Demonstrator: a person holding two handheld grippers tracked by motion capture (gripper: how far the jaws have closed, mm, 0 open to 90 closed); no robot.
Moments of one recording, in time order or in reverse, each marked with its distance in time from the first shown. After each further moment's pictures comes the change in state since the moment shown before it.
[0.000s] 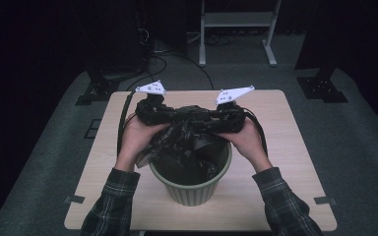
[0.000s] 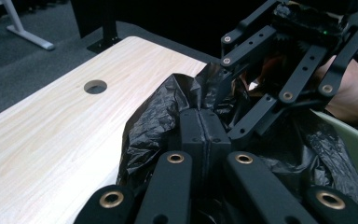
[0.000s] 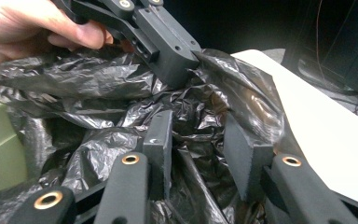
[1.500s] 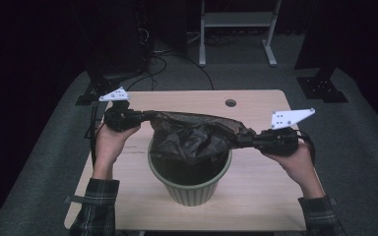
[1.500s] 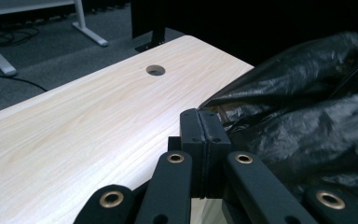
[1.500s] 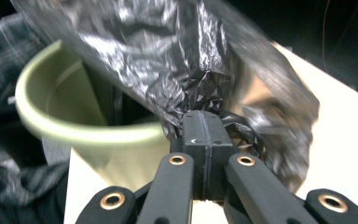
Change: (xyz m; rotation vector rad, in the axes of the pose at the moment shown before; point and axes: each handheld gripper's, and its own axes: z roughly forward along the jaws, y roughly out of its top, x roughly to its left) left arm 0.028 -0.052 -0.062 -0.064 0.176 -0.115; right arm 0.015 -0.069 -0.113 -0.011 0.049 -0.031
